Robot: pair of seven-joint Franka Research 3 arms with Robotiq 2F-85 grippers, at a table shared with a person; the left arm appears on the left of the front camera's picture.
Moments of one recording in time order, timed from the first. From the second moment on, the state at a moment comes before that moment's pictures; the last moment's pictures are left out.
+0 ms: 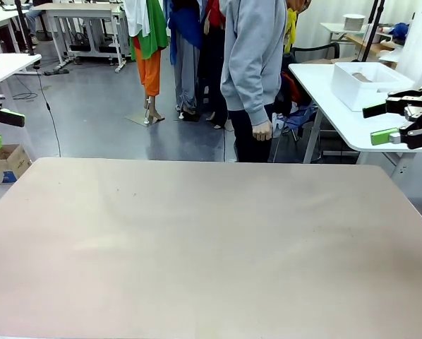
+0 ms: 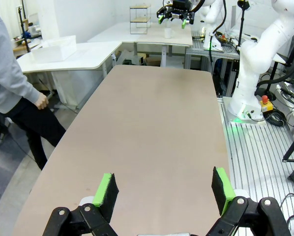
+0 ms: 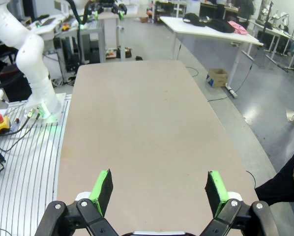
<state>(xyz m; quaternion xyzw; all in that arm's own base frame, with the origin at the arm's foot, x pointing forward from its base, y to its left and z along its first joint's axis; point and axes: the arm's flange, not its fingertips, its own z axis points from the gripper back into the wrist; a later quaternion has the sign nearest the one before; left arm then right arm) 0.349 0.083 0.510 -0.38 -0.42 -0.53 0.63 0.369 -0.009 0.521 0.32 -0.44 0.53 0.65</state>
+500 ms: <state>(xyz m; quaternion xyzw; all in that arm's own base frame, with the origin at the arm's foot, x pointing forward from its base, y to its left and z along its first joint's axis) 0.349 0.083 0.510 -0.38 -0.42 -0.53 0.63 0.369 -0.009 0.521 0.32 -0.44 0.53 0.65</state>
